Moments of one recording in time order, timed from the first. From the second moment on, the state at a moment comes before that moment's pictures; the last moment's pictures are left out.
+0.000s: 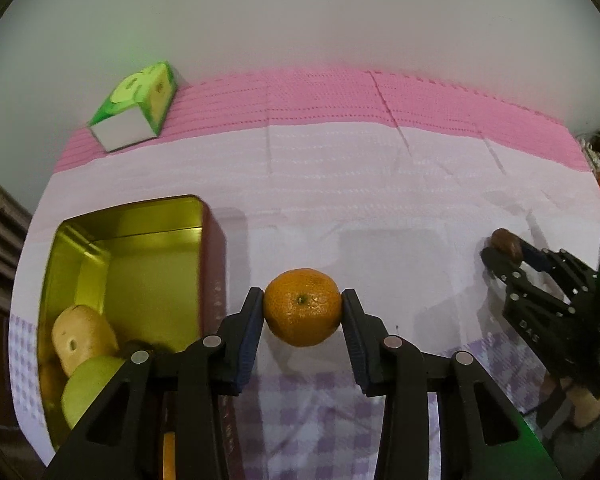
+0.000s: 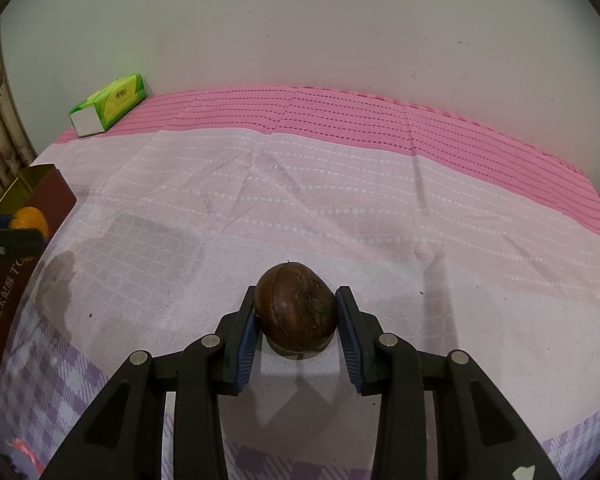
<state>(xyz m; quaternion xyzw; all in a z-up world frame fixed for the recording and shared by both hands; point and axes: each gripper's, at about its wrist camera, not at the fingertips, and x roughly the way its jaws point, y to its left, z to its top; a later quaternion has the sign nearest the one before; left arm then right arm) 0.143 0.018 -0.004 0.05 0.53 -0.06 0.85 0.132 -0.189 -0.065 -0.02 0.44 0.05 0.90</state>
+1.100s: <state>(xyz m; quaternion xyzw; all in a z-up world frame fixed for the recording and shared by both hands) 0.090 0.188 0.030 -0.03 0.50 0.08 0.86 0.133 -0.188 -0.067 -0.02 0.44 0.04 0.90</state>
